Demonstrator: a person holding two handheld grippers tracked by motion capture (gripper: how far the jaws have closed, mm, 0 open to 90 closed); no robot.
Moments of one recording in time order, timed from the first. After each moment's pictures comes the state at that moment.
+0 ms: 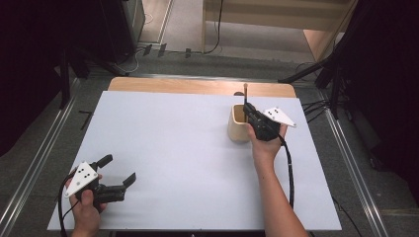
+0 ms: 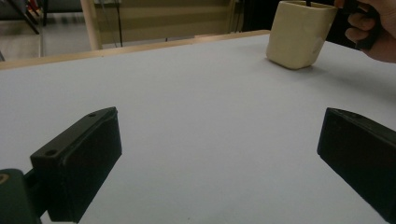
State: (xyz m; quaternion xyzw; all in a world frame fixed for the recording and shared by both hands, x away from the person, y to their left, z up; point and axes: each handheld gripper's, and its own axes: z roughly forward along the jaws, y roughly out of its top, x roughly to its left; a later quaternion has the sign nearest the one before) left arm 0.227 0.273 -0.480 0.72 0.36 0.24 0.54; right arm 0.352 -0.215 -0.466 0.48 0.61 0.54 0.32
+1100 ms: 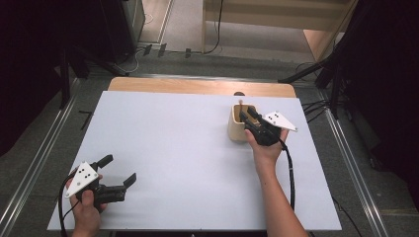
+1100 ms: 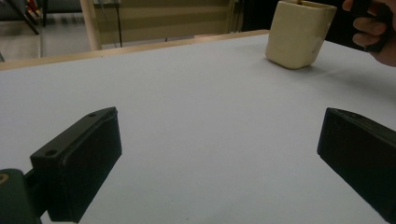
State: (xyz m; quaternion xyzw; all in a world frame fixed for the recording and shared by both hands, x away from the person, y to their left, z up) left arm 0.227 0.272 -0.480 0.72 0.36 0.24 0.54; right arm 0.337 -0.214 -0.466 0.46 0.62 0.55 0.31
